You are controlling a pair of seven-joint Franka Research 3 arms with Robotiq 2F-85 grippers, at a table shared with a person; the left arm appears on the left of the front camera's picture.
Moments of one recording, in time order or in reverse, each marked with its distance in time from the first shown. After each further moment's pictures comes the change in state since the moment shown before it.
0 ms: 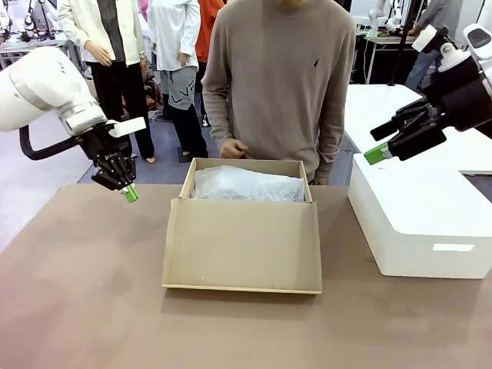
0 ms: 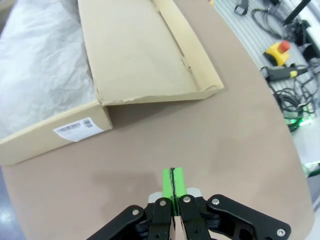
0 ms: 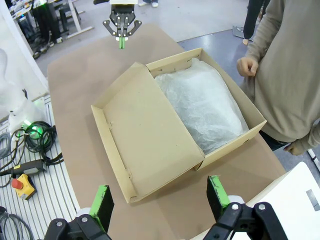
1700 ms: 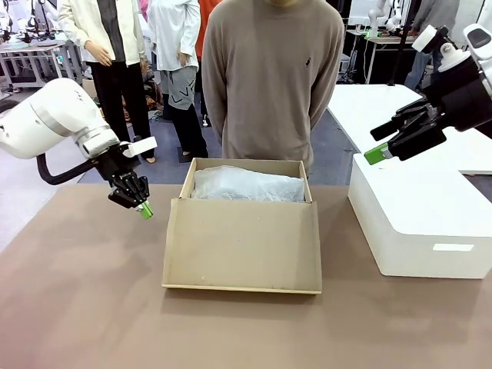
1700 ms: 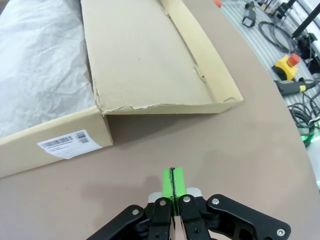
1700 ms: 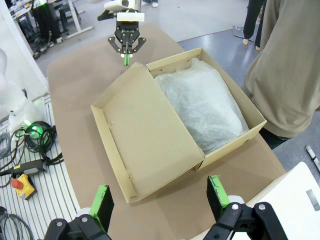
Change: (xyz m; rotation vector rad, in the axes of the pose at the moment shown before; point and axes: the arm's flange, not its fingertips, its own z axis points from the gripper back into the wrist) left arm -0.017 0.018 -0.057 -0.013 -0.085 0.031; right arm 0.000 0.000 0.000 0.000 0.000 0.000
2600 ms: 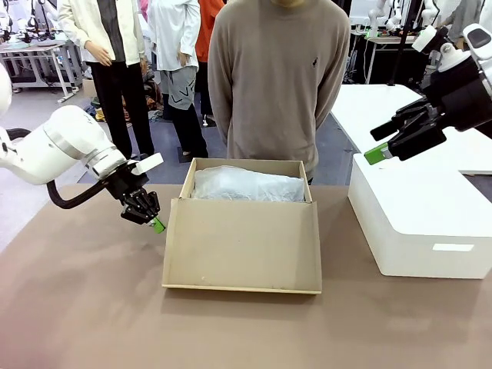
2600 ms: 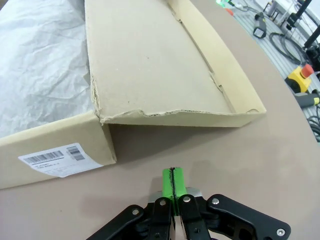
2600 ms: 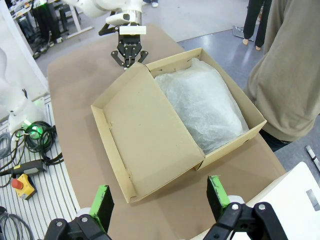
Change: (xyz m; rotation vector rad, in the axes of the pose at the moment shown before) left arm -0.017 0.009 -0.046 0.027 -0.093 0.005; right arm 0.000 0.000 0.000 0.000 0.000 0.000
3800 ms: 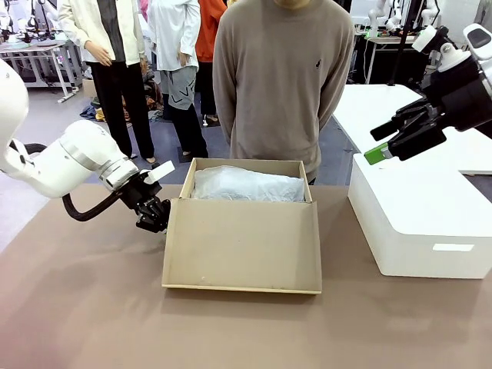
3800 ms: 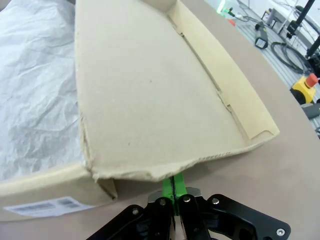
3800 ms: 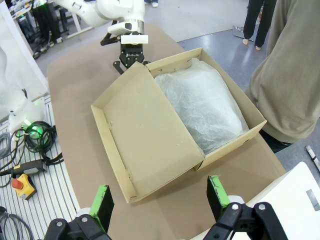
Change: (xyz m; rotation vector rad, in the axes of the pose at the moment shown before) left arm 0.006 0.006 -0.037 -0.018 -0.073 -0.030; right arm 0.000 0.000 0.000 0.000 0.000 0.000
